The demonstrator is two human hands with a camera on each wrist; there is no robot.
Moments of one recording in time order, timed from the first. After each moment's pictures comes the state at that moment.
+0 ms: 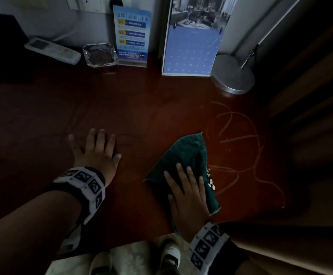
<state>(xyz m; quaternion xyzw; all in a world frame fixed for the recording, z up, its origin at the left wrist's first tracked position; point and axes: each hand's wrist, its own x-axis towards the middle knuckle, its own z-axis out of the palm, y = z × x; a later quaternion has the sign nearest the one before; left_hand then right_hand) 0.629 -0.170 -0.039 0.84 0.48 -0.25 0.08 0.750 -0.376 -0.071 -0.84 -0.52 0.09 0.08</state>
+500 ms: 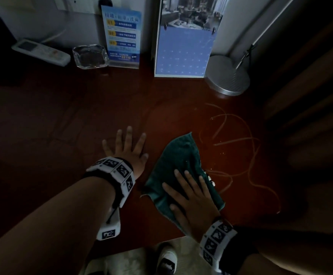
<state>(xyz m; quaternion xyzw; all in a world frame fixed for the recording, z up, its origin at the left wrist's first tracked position) 0.711 -0.190 -0.046 0.84 0.43 -0.26 0.19 0.803 -0.404 -0.077 -0.78 -0.61 0.14 0.01</state>
